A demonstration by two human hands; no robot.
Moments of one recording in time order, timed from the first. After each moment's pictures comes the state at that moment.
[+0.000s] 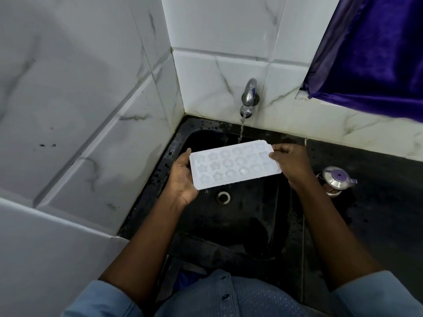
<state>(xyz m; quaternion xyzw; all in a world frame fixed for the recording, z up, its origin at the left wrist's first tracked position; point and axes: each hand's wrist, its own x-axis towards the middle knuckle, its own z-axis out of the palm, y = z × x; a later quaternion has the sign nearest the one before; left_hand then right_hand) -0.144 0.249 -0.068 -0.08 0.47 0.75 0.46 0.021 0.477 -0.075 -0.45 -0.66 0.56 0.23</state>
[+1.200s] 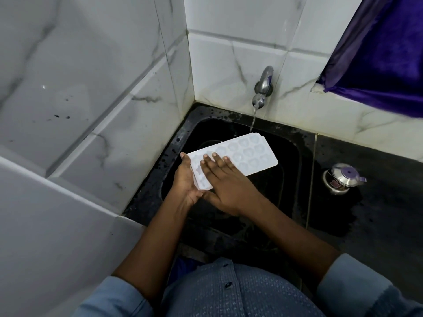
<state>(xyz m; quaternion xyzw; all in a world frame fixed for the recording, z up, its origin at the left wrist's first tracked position) -0.126 0.226 -0.098 -0.18 0.49 0.73 0.44 -0.014 0.328 -0.100 -0.01 -1.00 0.09 -0.02</state>
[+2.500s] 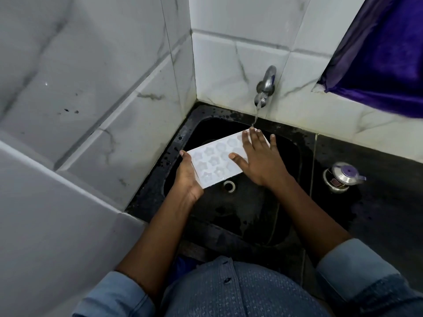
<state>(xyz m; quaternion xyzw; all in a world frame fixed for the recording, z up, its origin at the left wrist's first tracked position) -0.126 0.222 -0.093 -0.18 0.51 0.73 0.42 -0.015 0.399 -0.085 -0.21 -0.97 0.06 -0.02</state>
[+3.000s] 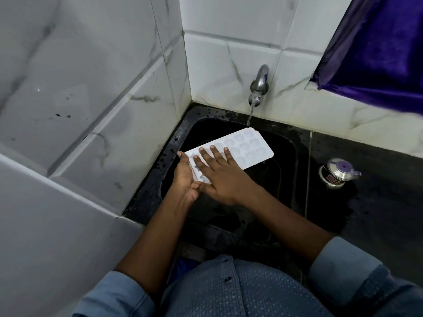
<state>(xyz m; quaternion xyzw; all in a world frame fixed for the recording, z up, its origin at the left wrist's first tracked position) -0.122 0.228 -0.096 -0.16 0.48 0.74 0.43 -0.029 0.323 -0.089 -0.03 -0.99 0.09 -0.04</state>
